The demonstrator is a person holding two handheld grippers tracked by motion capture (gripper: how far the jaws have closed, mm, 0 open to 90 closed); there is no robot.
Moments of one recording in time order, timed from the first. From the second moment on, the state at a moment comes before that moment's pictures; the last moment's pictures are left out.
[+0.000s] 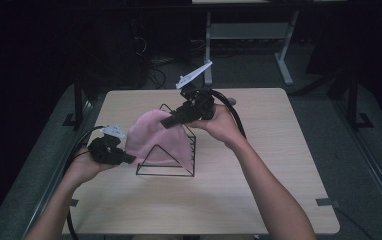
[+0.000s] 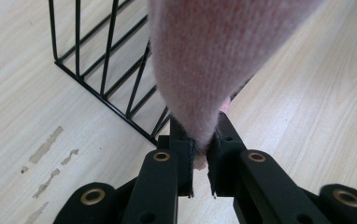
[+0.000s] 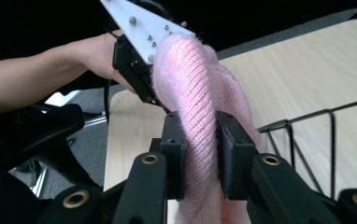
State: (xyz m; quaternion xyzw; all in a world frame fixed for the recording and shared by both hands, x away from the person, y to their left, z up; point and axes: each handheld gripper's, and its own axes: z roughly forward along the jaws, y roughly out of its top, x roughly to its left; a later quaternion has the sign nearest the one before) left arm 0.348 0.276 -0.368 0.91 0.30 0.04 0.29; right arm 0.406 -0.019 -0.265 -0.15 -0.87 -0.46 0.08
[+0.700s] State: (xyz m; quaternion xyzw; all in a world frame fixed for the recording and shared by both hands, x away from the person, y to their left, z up) left arm 0.344 0.280 -0.335 0.88 0.27 0.04 0.38; right arm 0.400 -0.005 -0.301 -0.15 -0.87 -0.45 0.11
